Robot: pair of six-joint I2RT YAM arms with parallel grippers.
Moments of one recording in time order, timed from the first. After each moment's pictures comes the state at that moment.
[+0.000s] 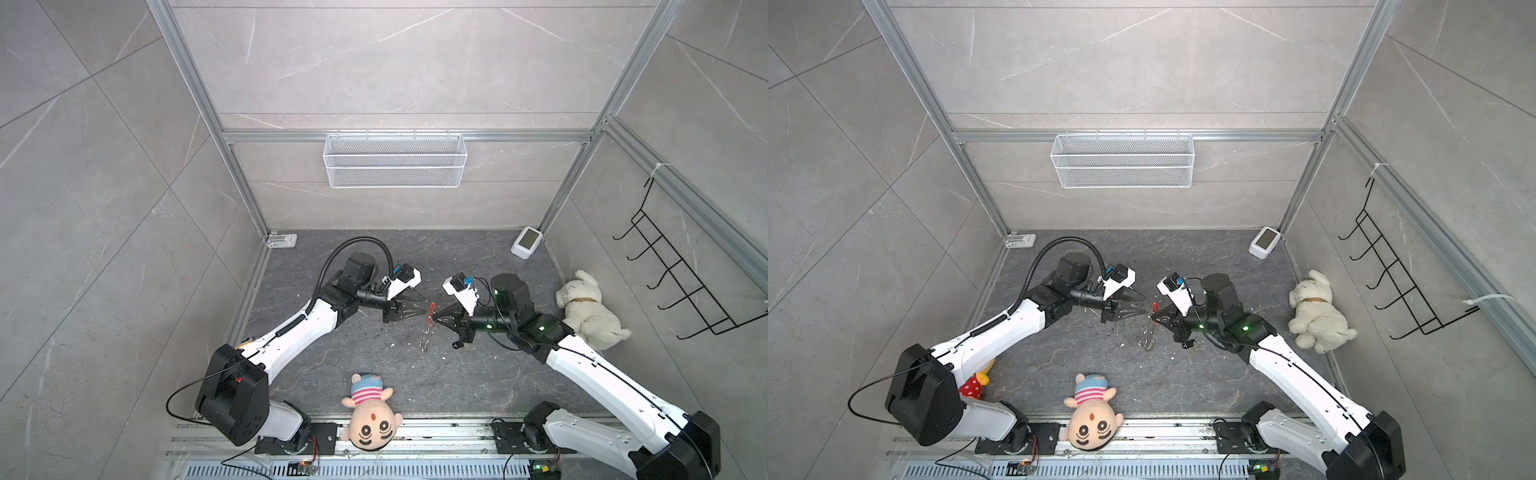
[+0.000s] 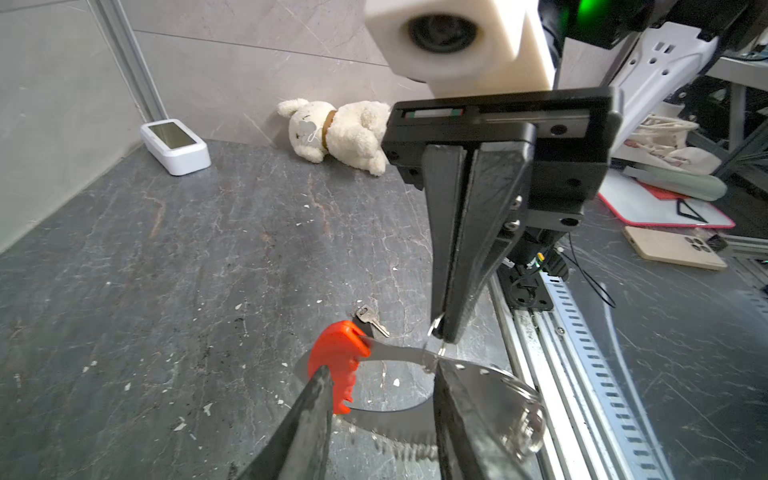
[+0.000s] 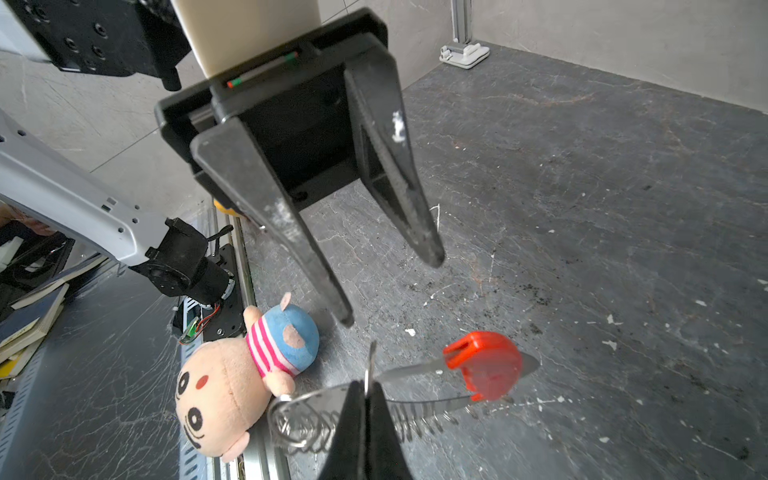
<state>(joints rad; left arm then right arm) -0.59 1.44 1.07 -0.19 0.99 0.39 0.55 1.06 0.87 -0.34 -0.63 -0.02</state>
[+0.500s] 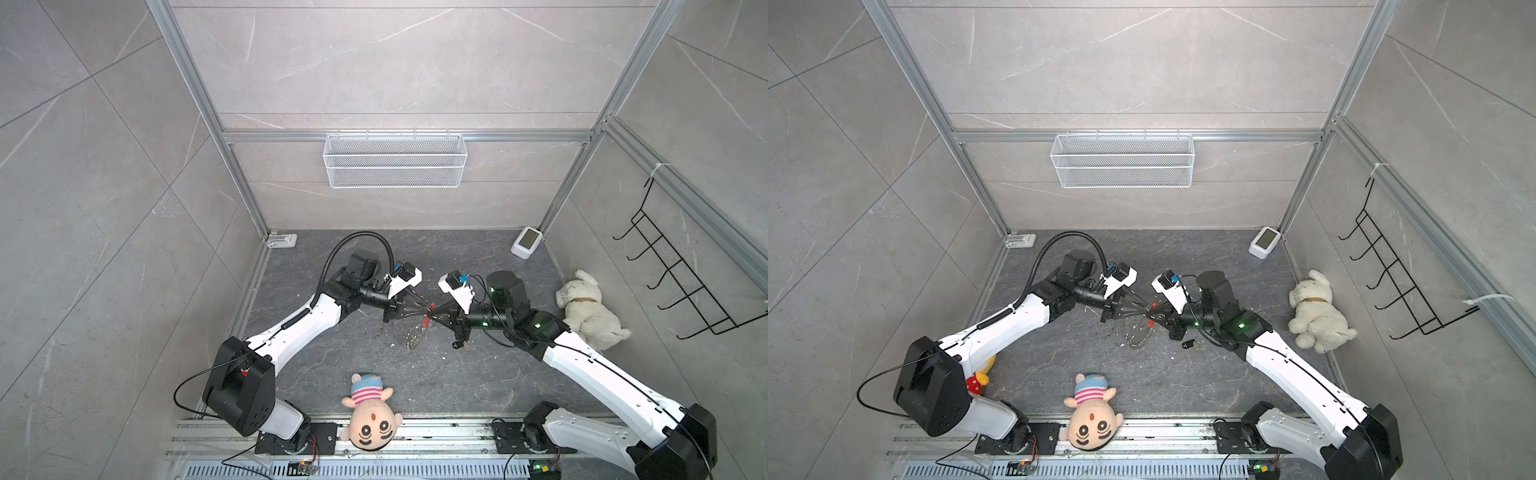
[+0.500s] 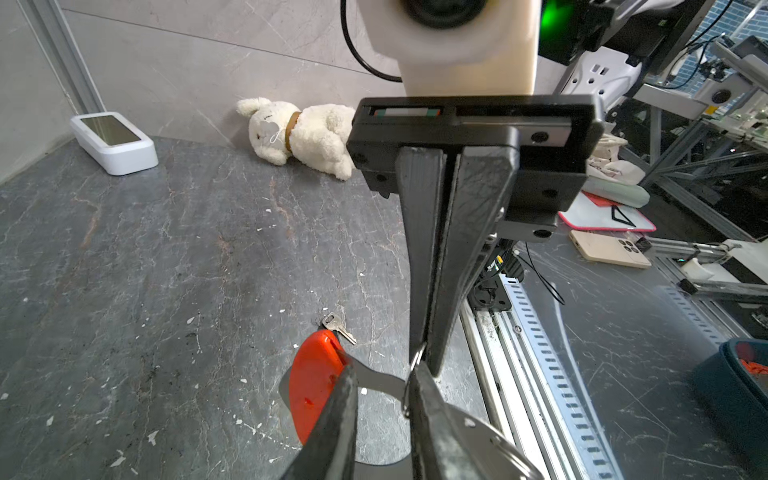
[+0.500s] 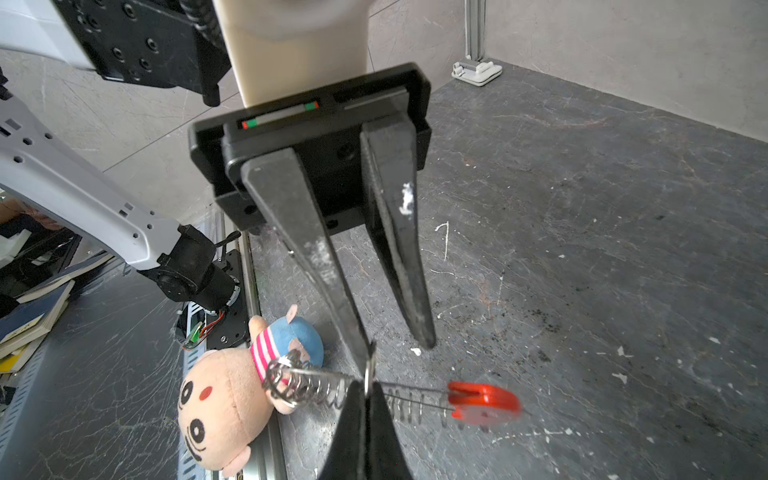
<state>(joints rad) -0.59 1.49 1.12 -0.24 1.10 0.38 0.58 1.09 0.90 -0.31 -0.63 -0.02</state>
